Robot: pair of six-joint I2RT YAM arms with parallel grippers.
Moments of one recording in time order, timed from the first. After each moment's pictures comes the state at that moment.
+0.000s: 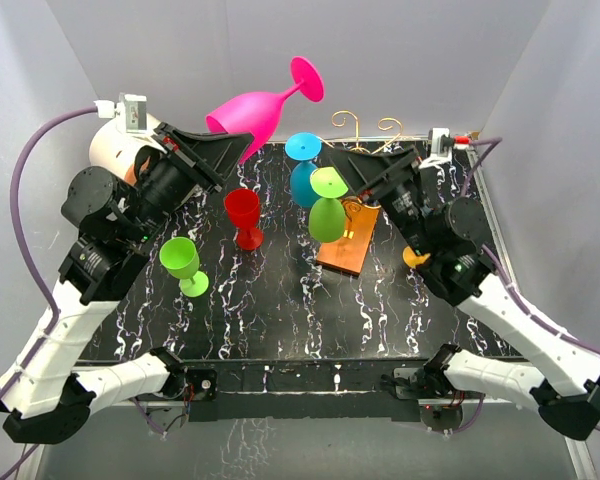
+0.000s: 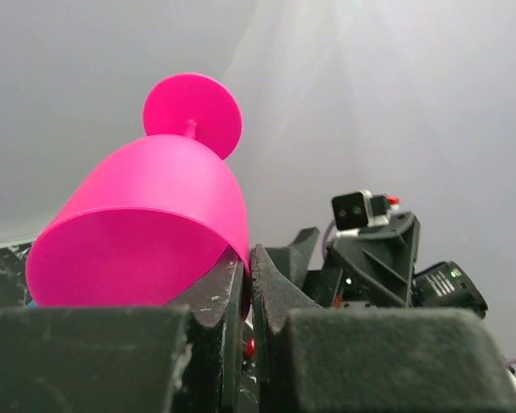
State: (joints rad) left arm -0.68 1.01 1.52 -0.18 0.04 -0.56; right arm 0.76 0.95 1.06 0.37 0.07 0.94
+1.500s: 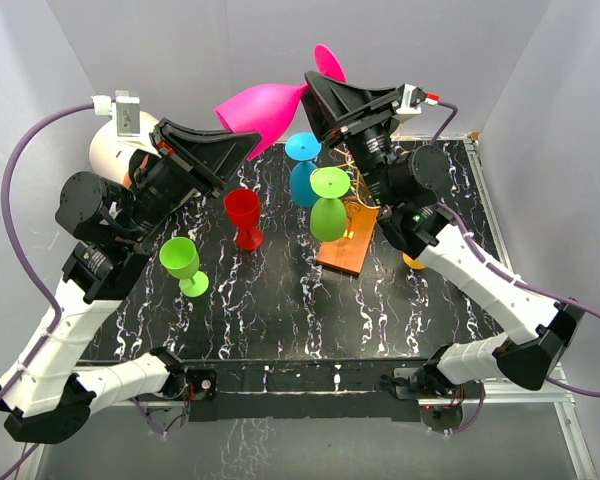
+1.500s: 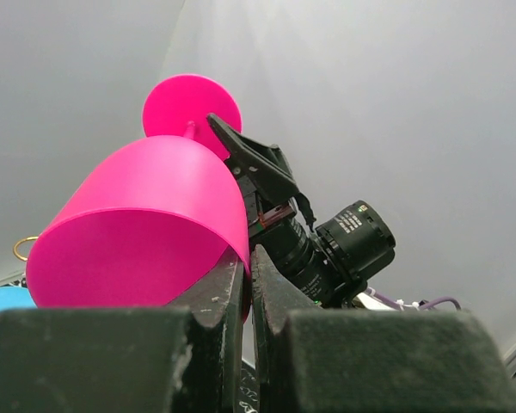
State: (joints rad) left arm -0.68 1.03 1.50 0.00 0.21 -0.58; right arm 0.76 1.32 1.45 0.50 0.19 1.35
